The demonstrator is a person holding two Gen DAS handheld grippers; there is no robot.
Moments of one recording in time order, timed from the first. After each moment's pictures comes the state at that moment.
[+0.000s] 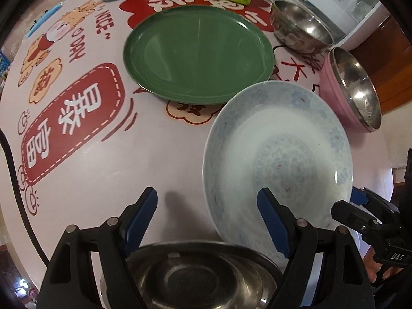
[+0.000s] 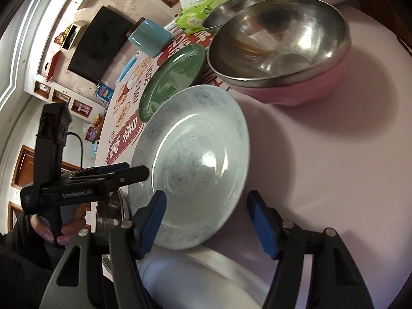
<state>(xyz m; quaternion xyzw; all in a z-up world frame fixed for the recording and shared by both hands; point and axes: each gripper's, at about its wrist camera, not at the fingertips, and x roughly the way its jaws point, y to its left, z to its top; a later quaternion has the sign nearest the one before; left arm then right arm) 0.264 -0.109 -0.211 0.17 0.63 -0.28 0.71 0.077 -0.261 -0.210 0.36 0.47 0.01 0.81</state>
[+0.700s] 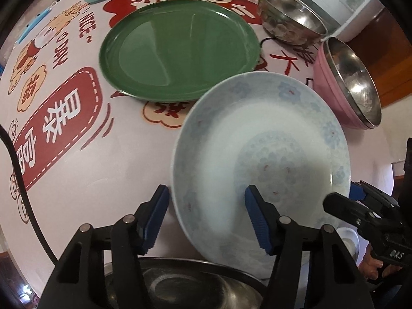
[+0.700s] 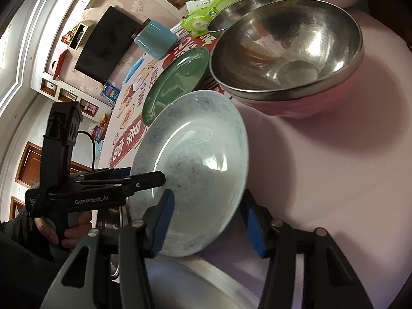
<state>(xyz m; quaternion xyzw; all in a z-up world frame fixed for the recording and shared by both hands) 0.261 -0.134 -0.222 0.17 0.63 -0.30 0.70 0.076 -0.270 -0.215 0.36 0.46 0.02 0.81</state>
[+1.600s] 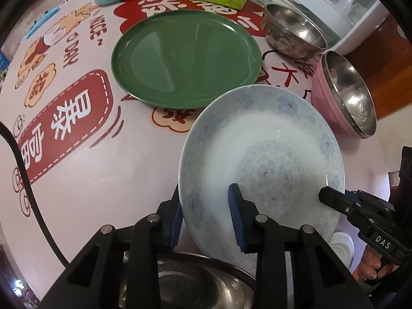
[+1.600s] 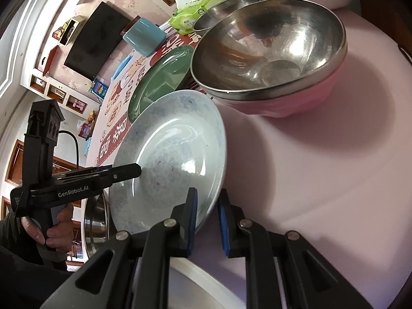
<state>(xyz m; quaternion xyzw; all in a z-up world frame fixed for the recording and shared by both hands) 0.262 -0.123 -0.207 0.15 0.62 -0.29 0.72 0.072 -0.275 -0.214 0.34 0.48 -0.01 0.81</state>
